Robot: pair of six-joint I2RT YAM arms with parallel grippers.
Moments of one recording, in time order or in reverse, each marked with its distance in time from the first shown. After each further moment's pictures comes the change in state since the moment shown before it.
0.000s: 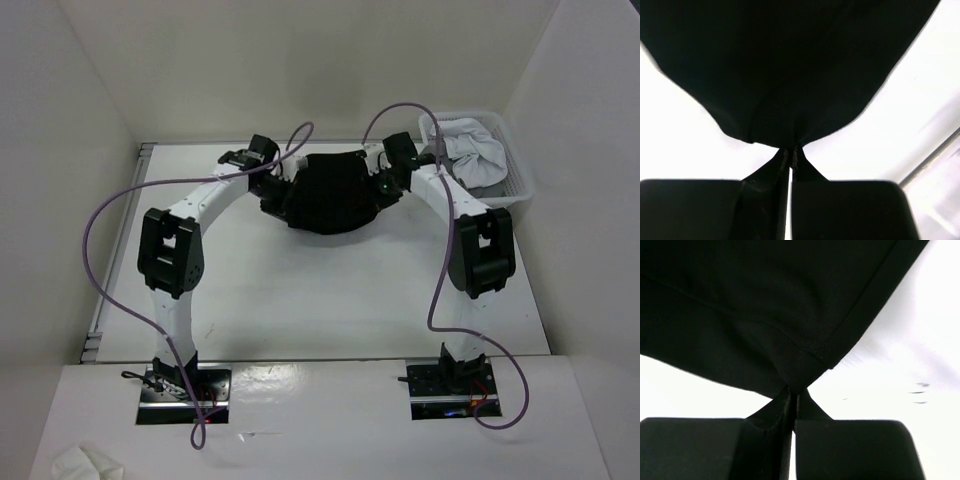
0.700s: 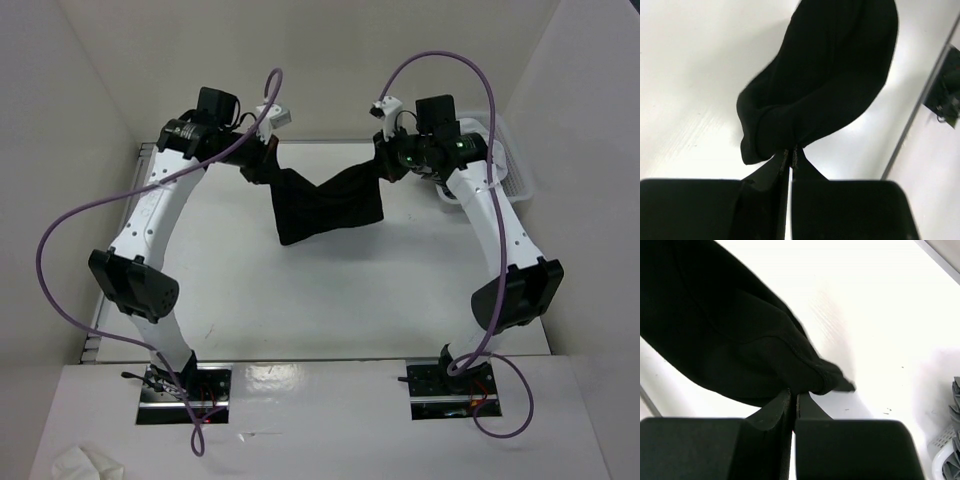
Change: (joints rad) left arm 0.068 -0.243 0.328 -0.235 0.220 0.290; right arm 0.000 -0.307 0.220 -0.161 -0.230 -0.091
